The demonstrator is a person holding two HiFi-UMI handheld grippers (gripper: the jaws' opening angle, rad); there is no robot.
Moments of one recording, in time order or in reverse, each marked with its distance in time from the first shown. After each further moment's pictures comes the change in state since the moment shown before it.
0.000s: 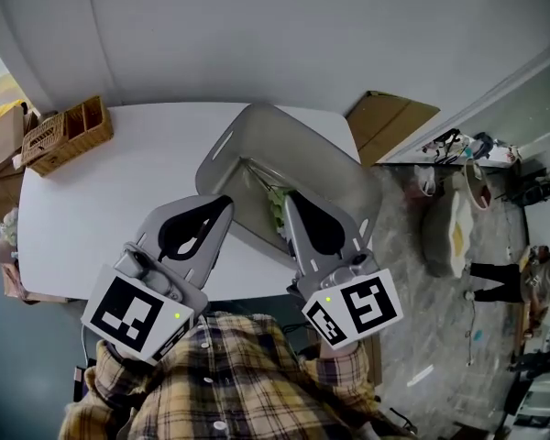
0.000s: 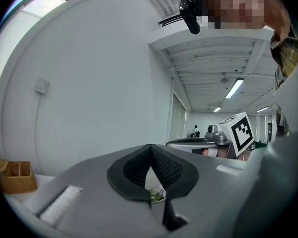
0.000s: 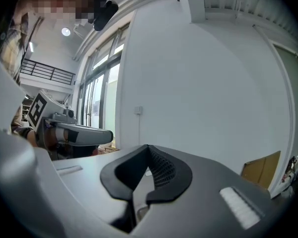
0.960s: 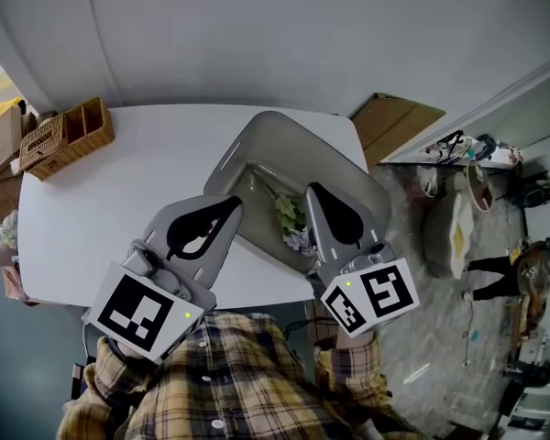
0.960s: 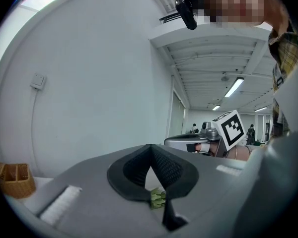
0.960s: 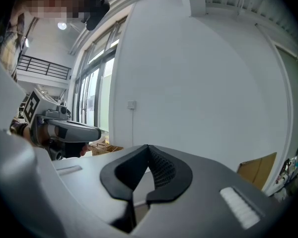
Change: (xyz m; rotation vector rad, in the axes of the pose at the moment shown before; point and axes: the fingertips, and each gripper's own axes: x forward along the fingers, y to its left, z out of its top) left arm 0.020 0.030 -0.006 -0.004 0.031 -0.022; right arm 0.035 -0.038 -0.007 -0.008 0.064 -0.038
